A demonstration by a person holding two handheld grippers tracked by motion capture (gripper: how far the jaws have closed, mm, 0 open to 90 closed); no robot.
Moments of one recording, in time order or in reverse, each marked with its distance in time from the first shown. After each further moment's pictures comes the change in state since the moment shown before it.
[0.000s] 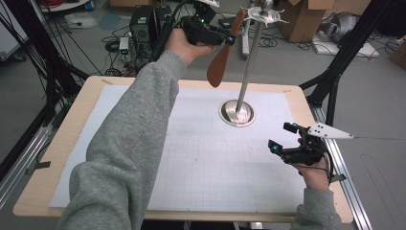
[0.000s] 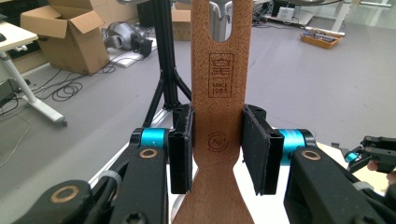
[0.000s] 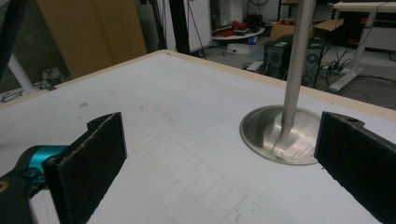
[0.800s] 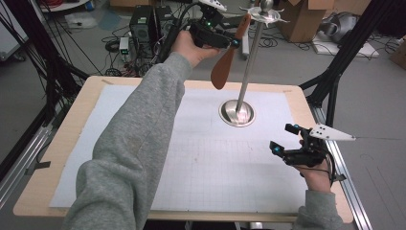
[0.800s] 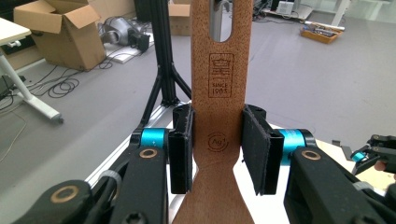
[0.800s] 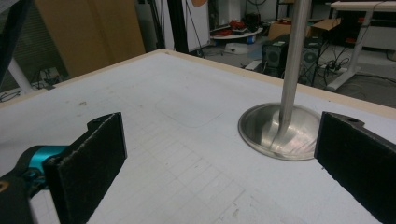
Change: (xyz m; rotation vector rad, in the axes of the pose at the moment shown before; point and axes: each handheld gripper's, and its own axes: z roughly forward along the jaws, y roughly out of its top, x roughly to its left) left arm -0.003 -0.002 0.017 0.025 -0.004 0.001; right arm 0.000 -0.002 -0.005 0.001 -0.006 -0.004
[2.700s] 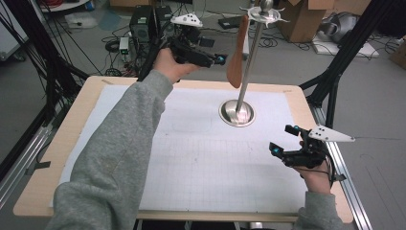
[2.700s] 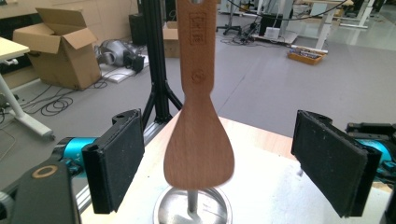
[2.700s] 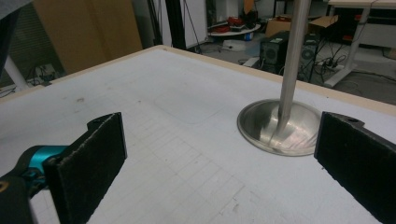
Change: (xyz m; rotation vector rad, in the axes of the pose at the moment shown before) left arm -0.007 -0.050 -0.041 -0.142 -0.038 -0.003; right arm 0.003 -0.001 -0.001 0.012 -0.013 -0.006
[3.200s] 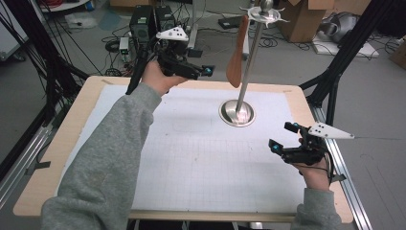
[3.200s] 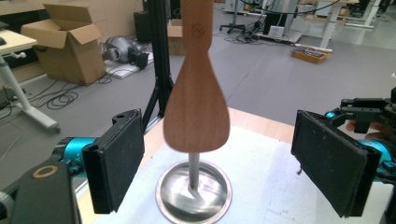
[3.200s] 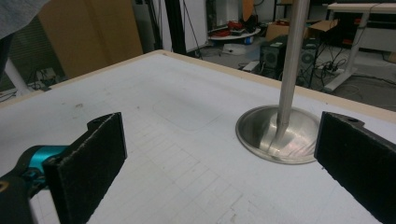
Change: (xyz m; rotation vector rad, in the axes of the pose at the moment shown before) left arm -0.002 -0.032 -0.027 0.023 0.032 -0.011; right arm -0.003 0.004 0.005 -0.011 0.003 0.006
